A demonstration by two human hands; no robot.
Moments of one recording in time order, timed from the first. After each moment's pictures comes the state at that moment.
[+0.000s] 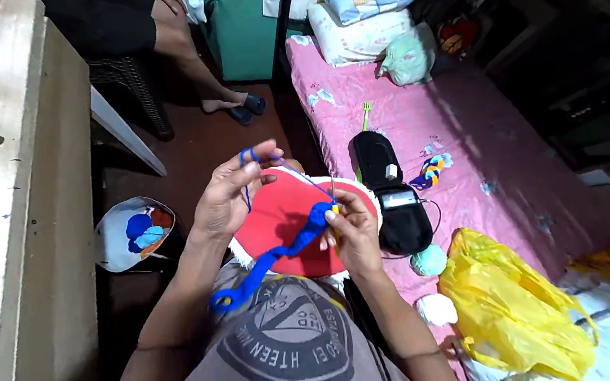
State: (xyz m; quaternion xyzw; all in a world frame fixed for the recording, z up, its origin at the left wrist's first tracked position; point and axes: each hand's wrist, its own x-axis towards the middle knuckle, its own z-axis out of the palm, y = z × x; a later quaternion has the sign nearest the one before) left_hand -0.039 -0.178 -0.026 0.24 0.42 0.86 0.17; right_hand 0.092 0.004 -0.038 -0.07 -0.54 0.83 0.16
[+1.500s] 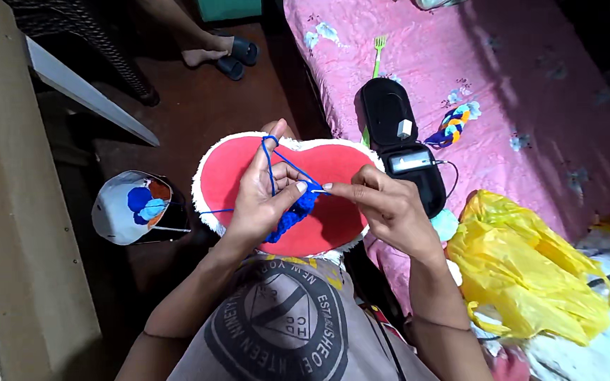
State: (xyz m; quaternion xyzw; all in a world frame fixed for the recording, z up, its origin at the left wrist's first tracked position) left_hand 0.007 -0.127 -0.044 0.21 0.57 0.76 0.24; right_hand 0.101 0.092 -0.029 0.15 -0.92 0.31 0.15
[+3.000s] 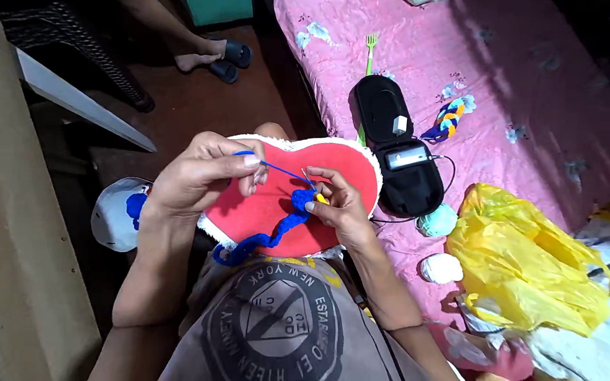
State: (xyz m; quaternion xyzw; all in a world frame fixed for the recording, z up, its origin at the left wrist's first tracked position) left_hand -0.067 -0.162 -0.026 0.38 0.49 0.71 0.33; right_hand 0.093 0.031 -0.077 -0.13 -0.61 0.78 0.04
